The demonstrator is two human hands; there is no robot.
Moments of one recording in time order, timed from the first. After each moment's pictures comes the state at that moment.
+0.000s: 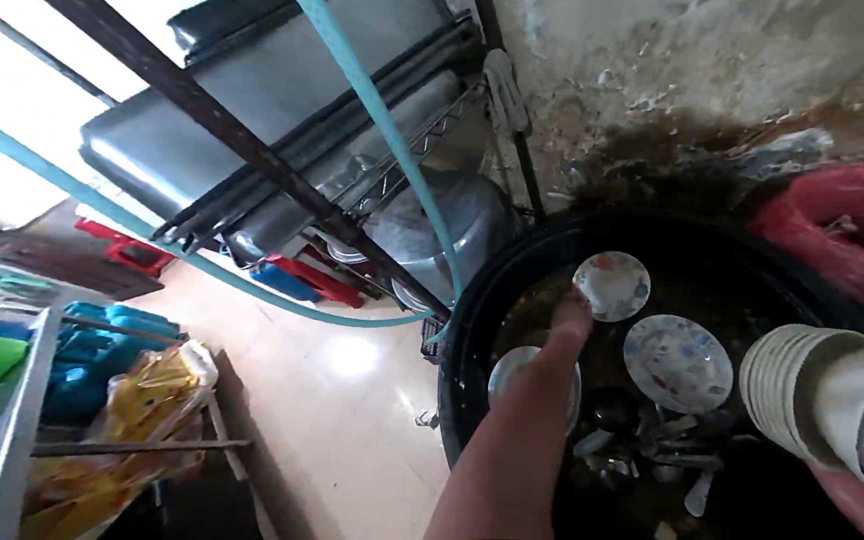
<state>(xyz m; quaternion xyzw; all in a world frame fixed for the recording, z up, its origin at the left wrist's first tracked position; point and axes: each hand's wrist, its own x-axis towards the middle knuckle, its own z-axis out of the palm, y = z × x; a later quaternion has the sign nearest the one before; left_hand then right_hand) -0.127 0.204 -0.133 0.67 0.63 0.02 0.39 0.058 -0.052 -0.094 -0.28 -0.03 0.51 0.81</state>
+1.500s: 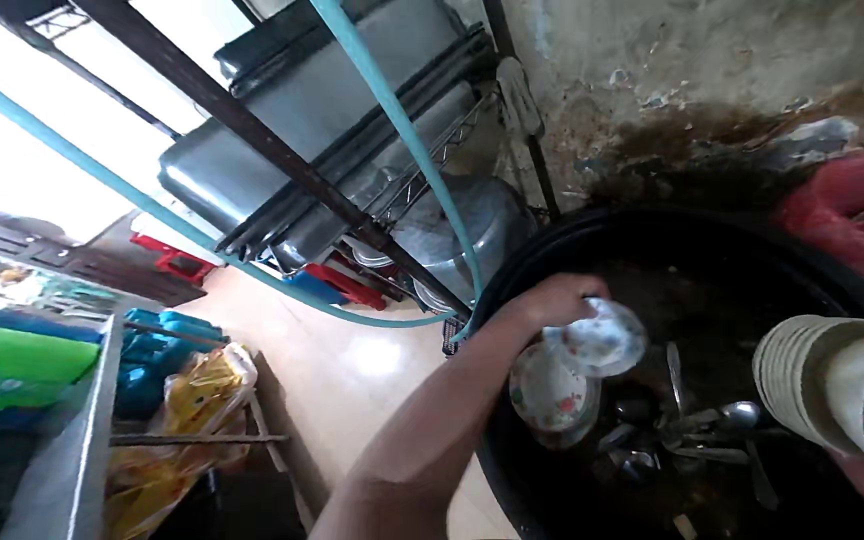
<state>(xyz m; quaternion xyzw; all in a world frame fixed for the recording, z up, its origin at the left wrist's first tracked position) -0.179 0.215 0.003 0.87 0.33 -0.08 0.36 0.061 -0.050 -0.100 -0.29 -0.04 0.53 0.80</state>
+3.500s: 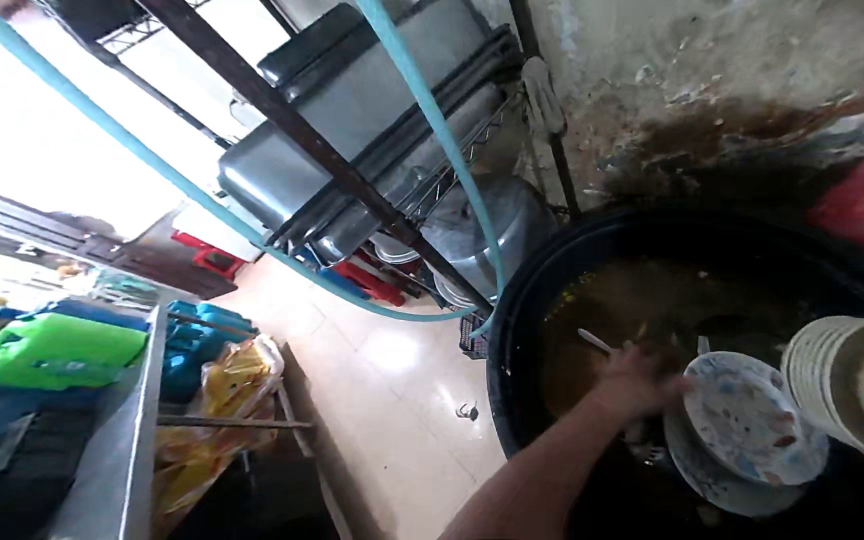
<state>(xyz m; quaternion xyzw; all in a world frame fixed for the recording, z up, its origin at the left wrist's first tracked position) -0.172 0.111 -0.098 0.78 0.47 -0.06 0.40 0.055 -0.048 -0.089 -0.32 -0.01 0.52 0.79</state>
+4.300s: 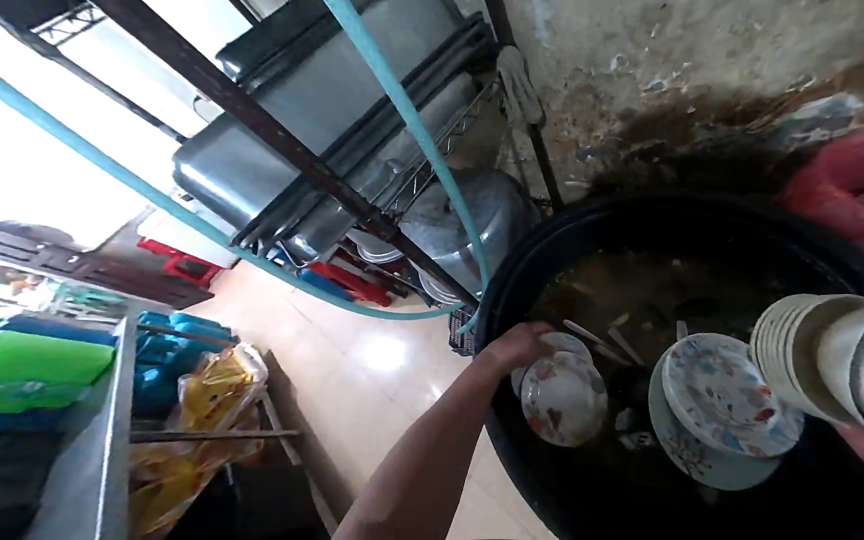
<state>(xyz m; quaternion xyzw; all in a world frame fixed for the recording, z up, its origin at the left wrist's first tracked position) -0.272 0.180 -0.060 0.69 0.54 -0.11 0.46 0.057 -0.049 -0.095 -0.32 0.00 0.53 0.78</state>
